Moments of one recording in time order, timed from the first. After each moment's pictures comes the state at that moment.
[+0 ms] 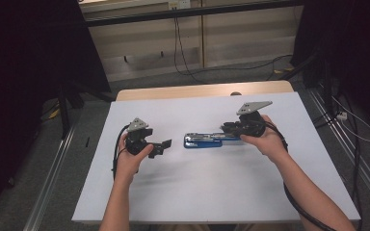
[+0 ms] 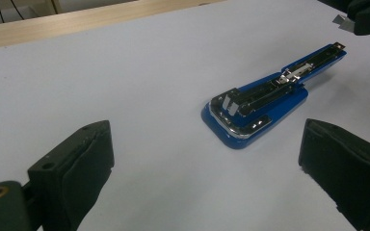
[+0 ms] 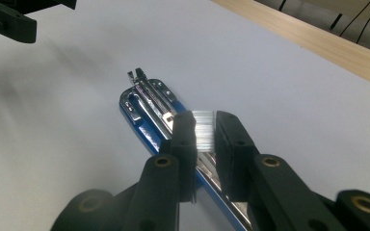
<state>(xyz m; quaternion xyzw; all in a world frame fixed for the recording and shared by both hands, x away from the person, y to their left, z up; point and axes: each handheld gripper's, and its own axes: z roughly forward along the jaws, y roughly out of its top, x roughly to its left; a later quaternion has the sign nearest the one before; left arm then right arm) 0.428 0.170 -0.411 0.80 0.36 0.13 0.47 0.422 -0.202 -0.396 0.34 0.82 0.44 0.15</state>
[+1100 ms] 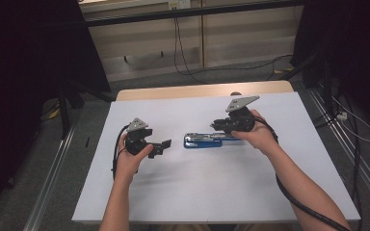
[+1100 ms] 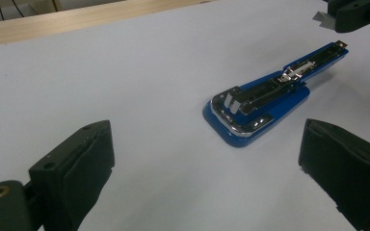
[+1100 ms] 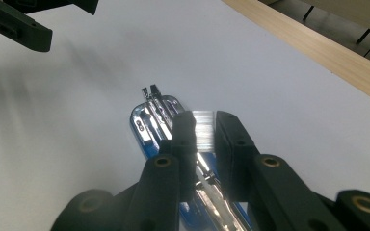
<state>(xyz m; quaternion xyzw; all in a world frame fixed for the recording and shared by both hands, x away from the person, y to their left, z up) 0.429 0.170 -0.413 0.80 0.36 0.13 0.46 0.442 -0.179 -0.393 0.29 0.83 0.45 0.14</state>
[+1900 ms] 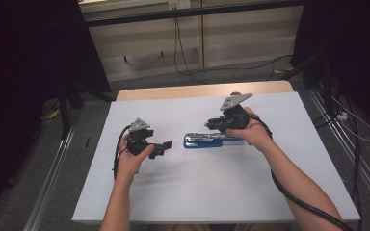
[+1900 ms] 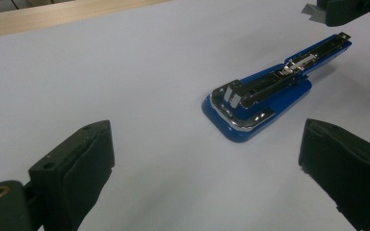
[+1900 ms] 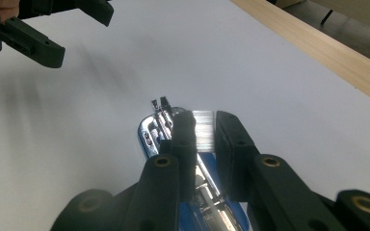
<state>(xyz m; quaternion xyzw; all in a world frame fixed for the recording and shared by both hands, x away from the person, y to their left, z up) 0.430 0.168 -0.415 0.80 0.37 0.12 0.46 0.454 -0.167 -0.395 0.26 0.84 0.45 0.12</state>
